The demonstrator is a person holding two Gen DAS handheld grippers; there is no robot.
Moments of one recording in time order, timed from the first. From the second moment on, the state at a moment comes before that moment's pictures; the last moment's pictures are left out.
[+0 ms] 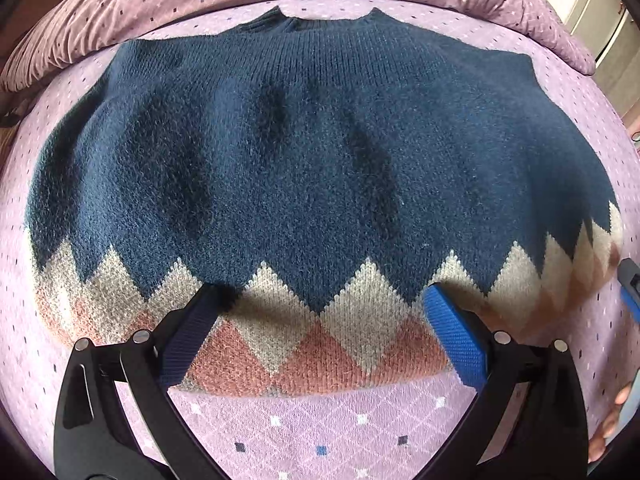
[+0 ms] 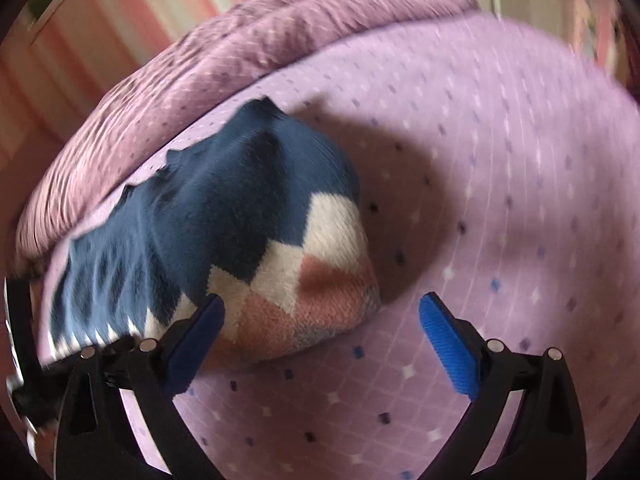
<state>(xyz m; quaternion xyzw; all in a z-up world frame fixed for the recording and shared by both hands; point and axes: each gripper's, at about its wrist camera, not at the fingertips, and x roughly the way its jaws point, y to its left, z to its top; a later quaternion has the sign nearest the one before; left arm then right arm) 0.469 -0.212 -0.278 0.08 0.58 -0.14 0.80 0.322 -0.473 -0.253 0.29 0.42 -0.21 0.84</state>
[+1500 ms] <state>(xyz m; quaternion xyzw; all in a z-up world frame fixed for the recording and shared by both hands) 0.483 -0.205 -0.283 0.07 0.59 -0.14 0.79 0.390 -0.446 -0.267 0.27 0.39 -0.23 0.85</state>
